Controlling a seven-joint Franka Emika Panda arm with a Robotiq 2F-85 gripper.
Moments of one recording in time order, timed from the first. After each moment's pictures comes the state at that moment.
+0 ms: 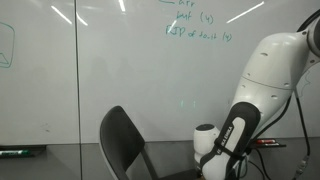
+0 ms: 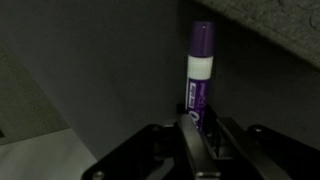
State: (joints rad) arm 0.64 0.80 -0.22 -2.10 0.08 2.80 0.91
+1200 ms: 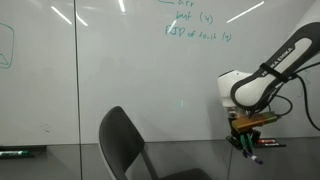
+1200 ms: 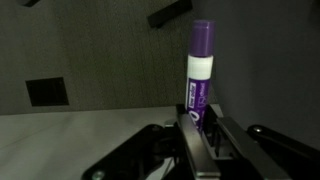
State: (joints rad) arm 0.31 0.21 -0.15 -2.27 -0.30 2.23 0.73
